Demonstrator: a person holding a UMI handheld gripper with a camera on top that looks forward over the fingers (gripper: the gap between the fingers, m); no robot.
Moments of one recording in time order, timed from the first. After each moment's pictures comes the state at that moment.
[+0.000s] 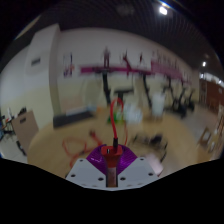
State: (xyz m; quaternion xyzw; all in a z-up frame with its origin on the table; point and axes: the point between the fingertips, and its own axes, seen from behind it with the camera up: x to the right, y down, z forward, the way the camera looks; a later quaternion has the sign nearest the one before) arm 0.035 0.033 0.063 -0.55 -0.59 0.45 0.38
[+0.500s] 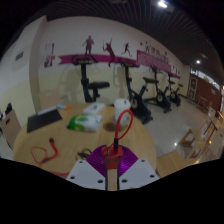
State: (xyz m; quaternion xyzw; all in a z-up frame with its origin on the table) arm -0.005 0.222 0.127 -0.61 -0.60 0.35 0.39
